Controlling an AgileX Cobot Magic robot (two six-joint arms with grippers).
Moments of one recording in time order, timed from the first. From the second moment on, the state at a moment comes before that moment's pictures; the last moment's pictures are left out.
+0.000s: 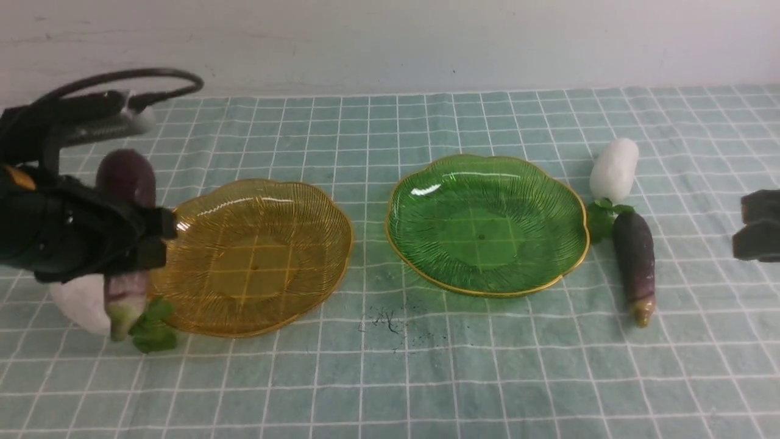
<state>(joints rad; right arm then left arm) -0.11 1.44 -1.06 0.38 0.93 -0.27 -0.07 1.35 -1.07 -0.18 0.78 -0.02</state>
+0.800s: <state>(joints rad) 0.02 1.98 -1.34 0.24 0.89 -0.19 -0.07 1.93 -1.39 -0.27 0.74 0.13</state>
